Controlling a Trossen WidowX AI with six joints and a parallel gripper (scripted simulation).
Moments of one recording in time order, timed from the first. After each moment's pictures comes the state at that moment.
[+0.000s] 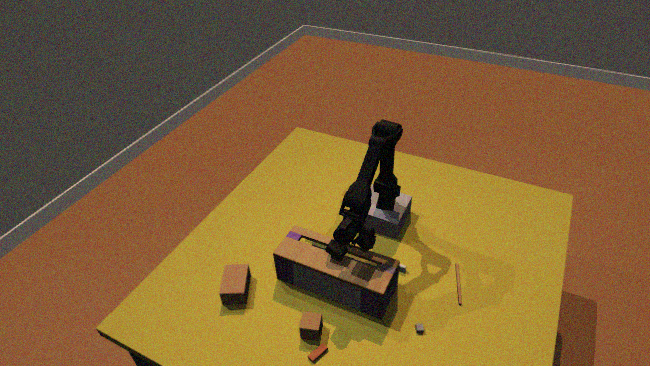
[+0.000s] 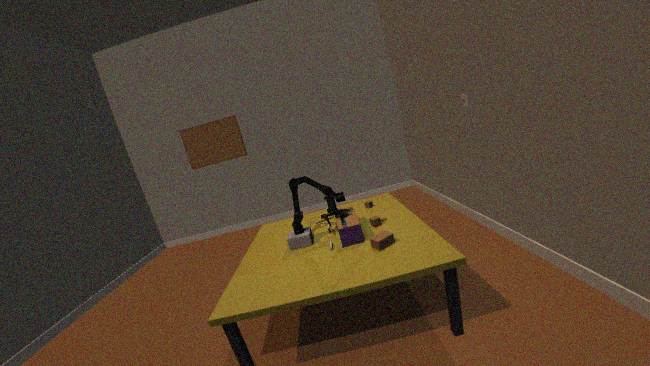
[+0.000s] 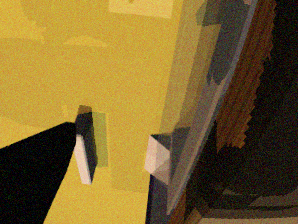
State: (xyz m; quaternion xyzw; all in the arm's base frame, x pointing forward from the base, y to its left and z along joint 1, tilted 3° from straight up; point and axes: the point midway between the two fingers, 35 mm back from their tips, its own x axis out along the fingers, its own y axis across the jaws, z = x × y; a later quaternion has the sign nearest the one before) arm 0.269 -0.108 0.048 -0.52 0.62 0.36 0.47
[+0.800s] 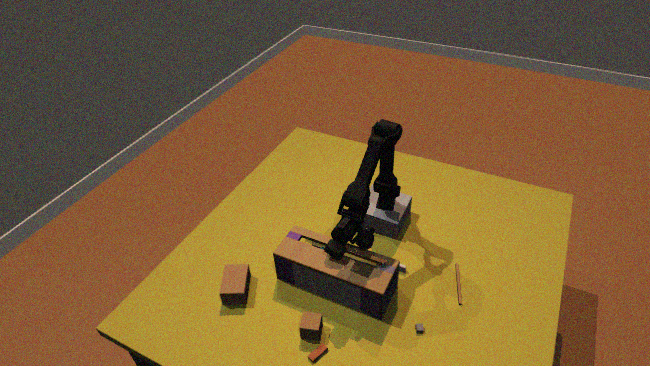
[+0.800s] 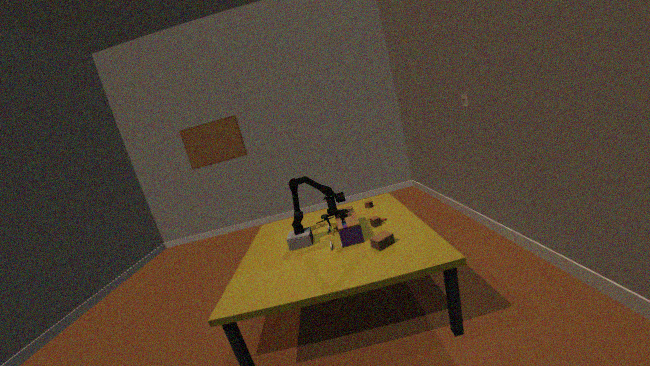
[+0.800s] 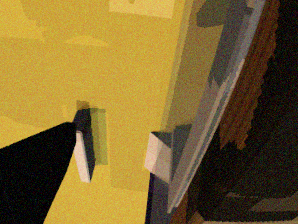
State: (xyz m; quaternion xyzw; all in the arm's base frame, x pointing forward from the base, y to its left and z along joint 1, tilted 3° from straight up) arm 0.267 -0.113 0.047 -0.52 0.61 0.36 0.47
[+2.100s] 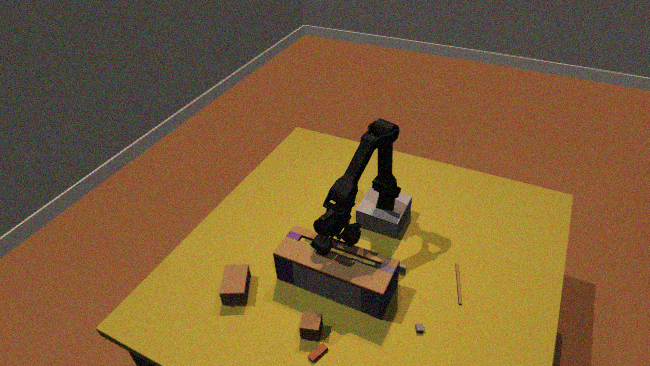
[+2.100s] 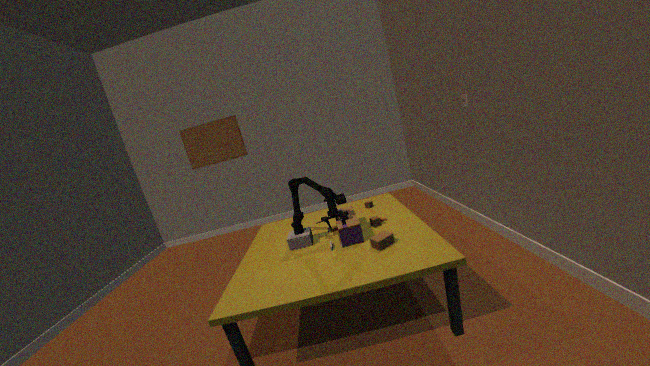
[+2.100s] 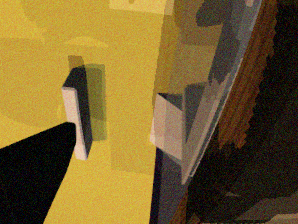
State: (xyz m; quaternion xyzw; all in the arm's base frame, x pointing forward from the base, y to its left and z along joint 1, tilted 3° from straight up) arm 0.257 -0.160 0.046 -0.52 0.62 0.36 0.47
